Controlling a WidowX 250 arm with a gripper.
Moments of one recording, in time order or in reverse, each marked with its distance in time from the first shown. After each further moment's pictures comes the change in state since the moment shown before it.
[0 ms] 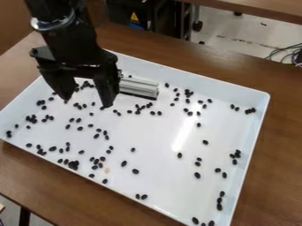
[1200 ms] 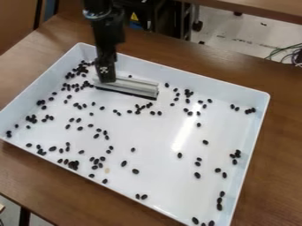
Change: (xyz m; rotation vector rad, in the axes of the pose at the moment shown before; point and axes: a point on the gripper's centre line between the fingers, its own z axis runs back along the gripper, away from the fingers) arm 0.122 0.045 -0.088 -0.009 0.128 -1.225
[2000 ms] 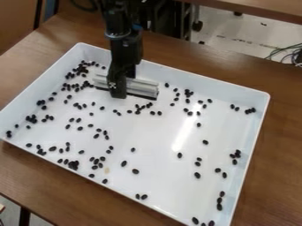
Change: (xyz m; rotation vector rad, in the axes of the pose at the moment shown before) arm 0.012 -0.006 -0.042 -0.112 0.020 -0.233
